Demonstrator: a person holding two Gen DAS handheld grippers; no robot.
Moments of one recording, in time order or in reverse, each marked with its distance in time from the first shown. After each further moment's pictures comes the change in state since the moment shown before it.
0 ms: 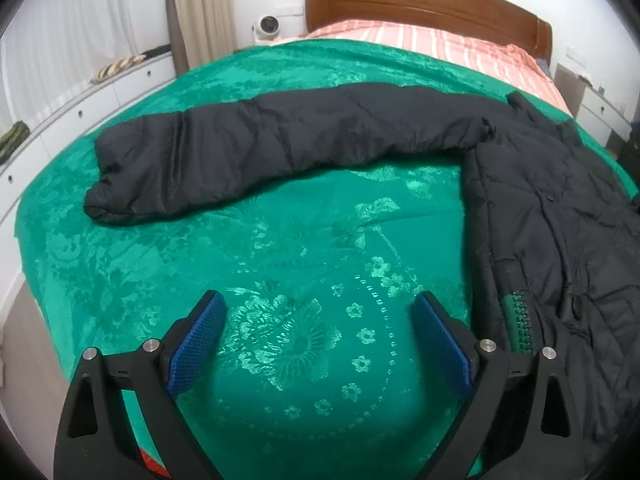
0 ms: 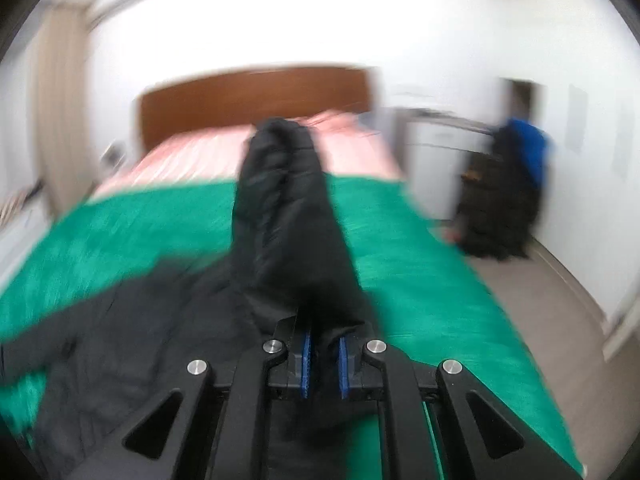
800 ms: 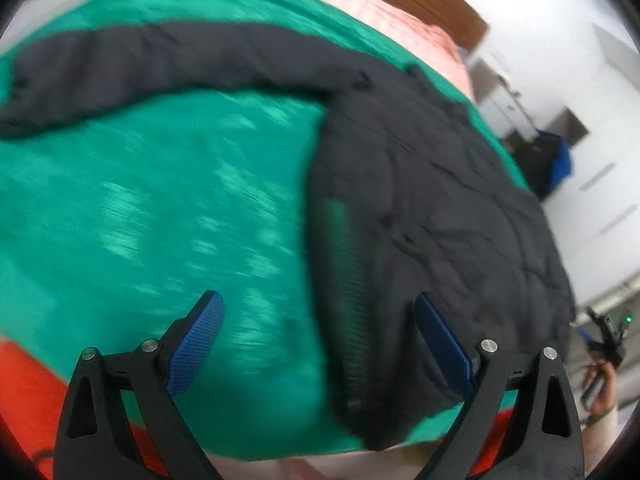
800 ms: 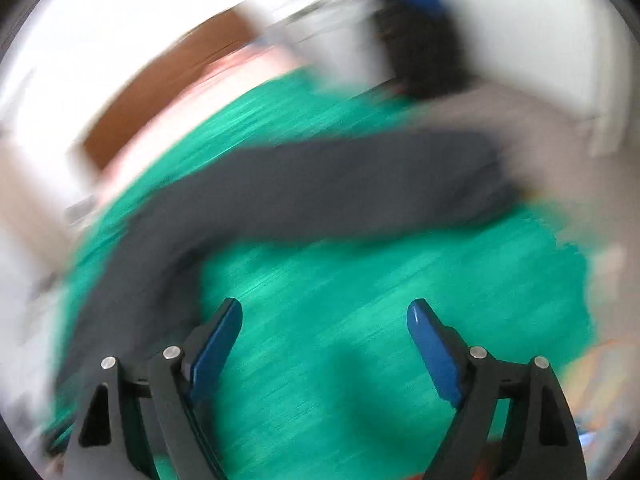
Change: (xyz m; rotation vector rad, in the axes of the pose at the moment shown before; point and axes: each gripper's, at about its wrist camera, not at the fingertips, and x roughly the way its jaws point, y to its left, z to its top) left arm -0.016 -0.014 -0.012 -0.080 0.276 -0.544; right arm -0.045 -0.142 -0.194 0.409 0.384 0.246
